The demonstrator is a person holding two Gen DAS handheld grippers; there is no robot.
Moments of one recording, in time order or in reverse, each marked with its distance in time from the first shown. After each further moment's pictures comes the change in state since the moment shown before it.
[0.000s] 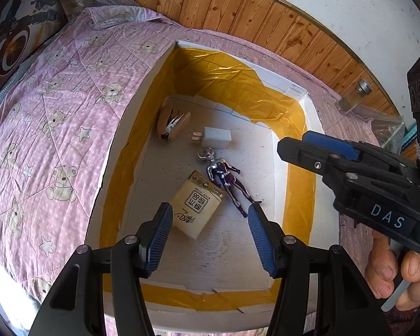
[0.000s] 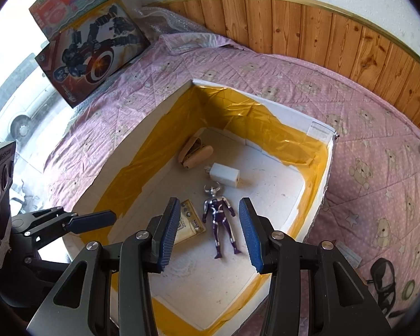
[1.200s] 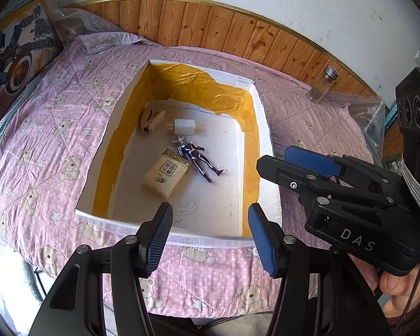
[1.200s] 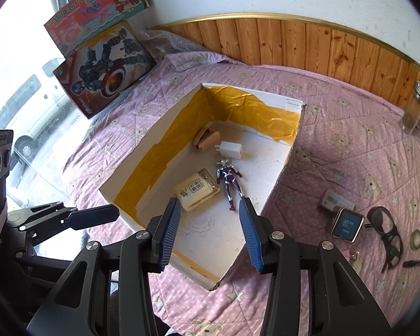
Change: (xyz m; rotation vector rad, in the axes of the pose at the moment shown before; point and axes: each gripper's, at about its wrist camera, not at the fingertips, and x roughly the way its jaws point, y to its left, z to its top) left arm -0.075 -0.051 -0.065 0.101 -0.070 -0.011; right arm -0.087 0.024 -0.086 0.072 -0.120 0.006
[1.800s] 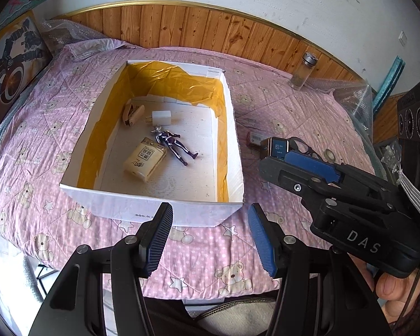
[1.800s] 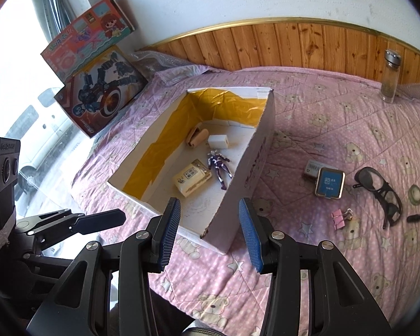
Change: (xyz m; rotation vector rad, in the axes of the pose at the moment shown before) left arm -0.018 -0.046 -0.032 0.075 0.000 -0.019; right arm -0.052 -0.025 -0.056 0.132 -0.087 0.004
